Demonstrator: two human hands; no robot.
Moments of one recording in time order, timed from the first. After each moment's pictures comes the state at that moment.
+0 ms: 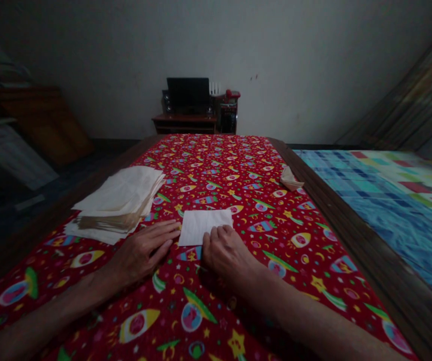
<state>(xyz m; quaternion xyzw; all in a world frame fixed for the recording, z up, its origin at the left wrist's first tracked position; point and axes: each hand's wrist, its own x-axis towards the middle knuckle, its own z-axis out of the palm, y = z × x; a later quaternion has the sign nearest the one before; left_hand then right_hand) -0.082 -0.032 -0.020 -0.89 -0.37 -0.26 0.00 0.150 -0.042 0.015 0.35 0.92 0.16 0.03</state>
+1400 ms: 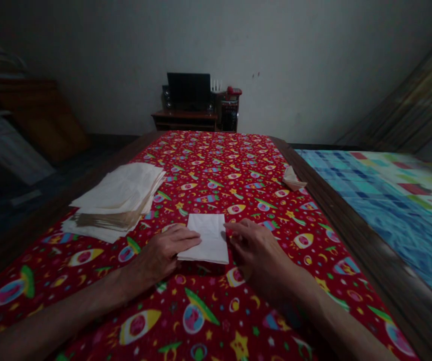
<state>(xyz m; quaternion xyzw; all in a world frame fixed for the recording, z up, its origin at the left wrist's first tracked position) -0.049 -0.026 -0.033 -0.90 -0.29 -0.31 -0.07 0.209 -0.027 -0.004 0.44 0.84 -0.17 -0.25</state>
